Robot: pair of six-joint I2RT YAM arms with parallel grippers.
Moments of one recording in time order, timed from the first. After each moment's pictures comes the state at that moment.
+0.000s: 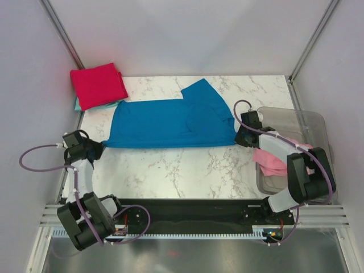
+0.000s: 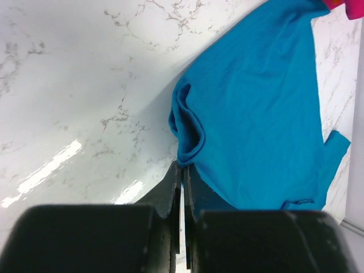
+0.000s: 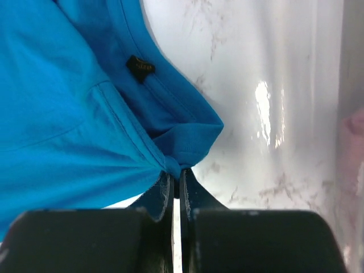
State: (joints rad) left arm 0.47 1.09 0.58 -0.26 0.16 -0.82; right arm 0.25 1.55 0.84 -0.27 0.13 0.60
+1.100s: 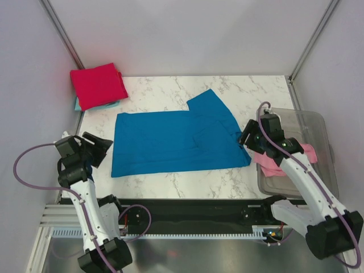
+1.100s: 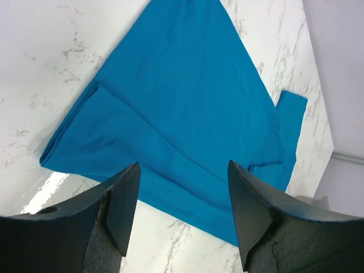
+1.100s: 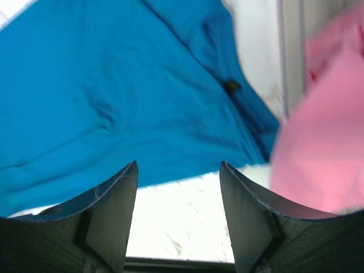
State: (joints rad) left arm 0.52 0.65 0.71 -0.76 0.35 -0.68; right arm 0.27 0.94 0.79 -0.67 0.05 0.70
